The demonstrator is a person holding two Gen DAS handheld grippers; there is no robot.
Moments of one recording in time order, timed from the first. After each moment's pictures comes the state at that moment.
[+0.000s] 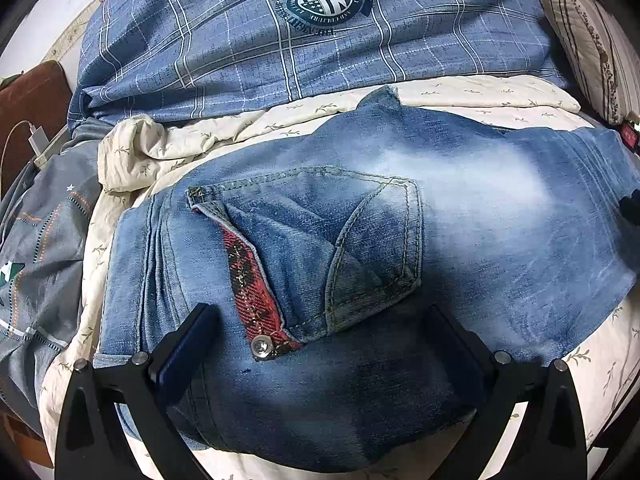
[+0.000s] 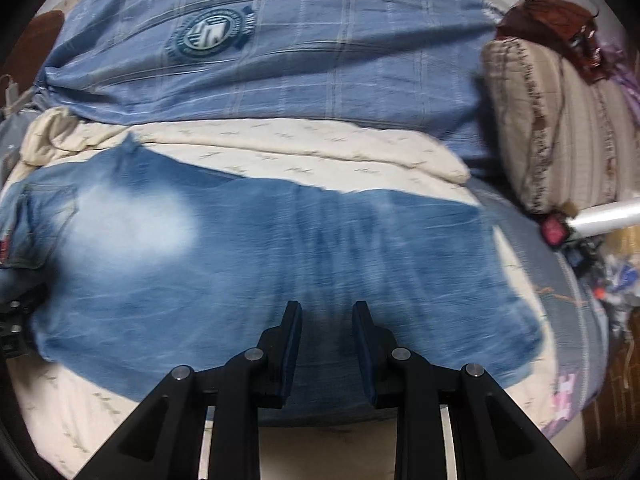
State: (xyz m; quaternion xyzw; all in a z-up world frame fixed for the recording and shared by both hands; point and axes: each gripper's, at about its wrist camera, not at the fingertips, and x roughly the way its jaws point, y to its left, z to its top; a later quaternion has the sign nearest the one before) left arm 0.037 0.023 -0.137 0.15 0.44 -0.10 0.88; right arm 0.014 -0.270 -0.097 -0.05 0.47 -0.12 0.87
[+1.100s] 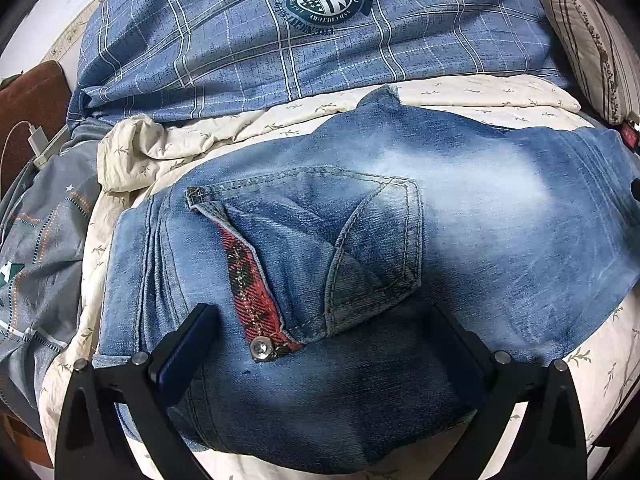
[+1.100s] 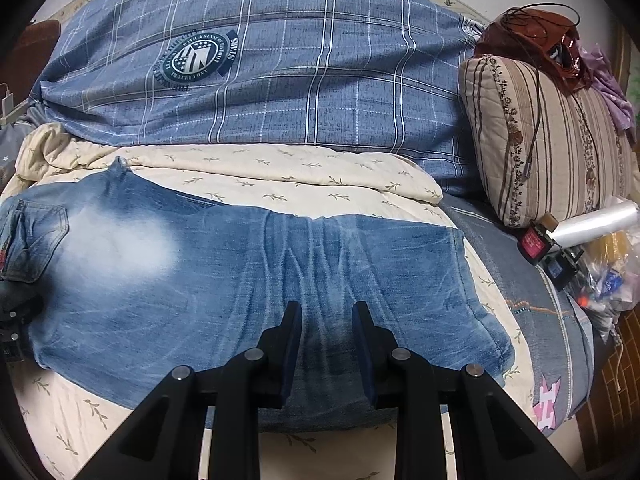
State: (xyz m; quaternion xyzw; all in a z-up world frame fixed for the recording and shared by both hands) left arm 0.037 0.021 -0.137 0.15 0.44 -0.10 0.88; right arm 0.008 -0.277 -0.080 -0.05 0.44 -0.13 0.88
